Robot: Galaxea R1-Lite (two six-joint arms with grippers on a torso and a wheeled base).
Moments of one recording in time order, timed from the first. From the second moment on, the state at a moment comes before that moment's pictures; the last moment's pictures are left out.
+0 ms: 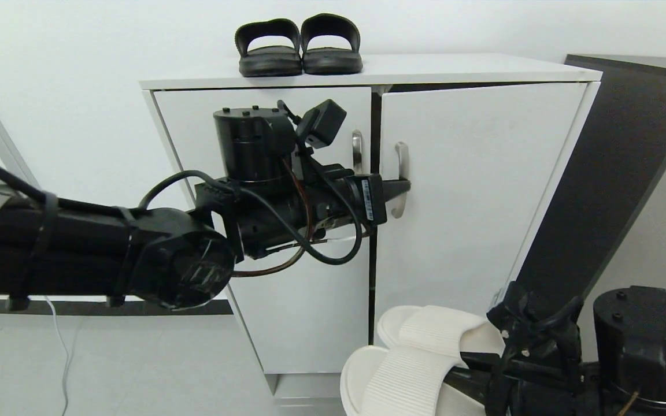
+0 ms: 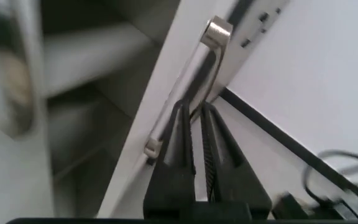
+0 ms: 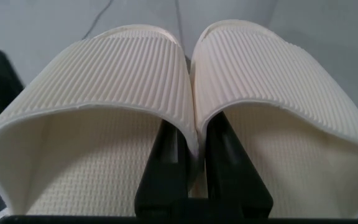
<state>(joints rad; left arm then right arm) -0.65 1.83 -1.18 -0.64 -0.34 -0.29 0.83 1.53 -0.41 -0.77 0.12 0.02</state>
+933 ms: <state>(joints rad) -0.61 1.78 -1.09 -0.77 -0.37 -0.29 0.90 1.49 -0.34 -0.77 0.16 0.00</state>
